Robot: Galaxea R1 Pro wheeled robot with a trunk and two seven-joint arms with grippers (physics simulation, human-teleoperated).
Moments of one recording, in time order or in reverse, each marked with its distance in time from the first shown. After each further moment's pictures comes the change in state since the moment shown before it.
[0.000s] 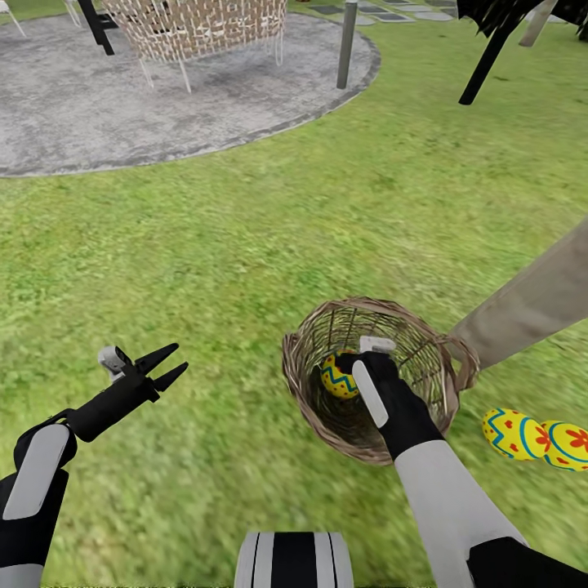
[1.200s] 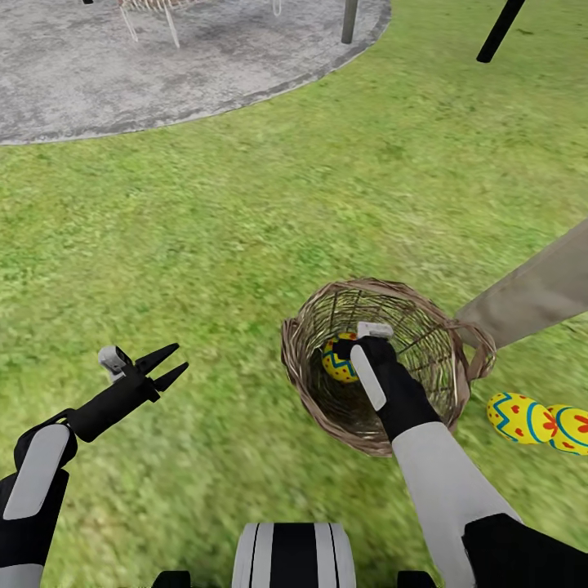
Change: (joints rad) left arm 0.000 0.000 -0.002 0.000 -0.001 0.000 0.000; right arm -0.071 0.005 0.008 0.023 -0.006 0.013 0.007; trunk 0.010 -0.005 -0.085
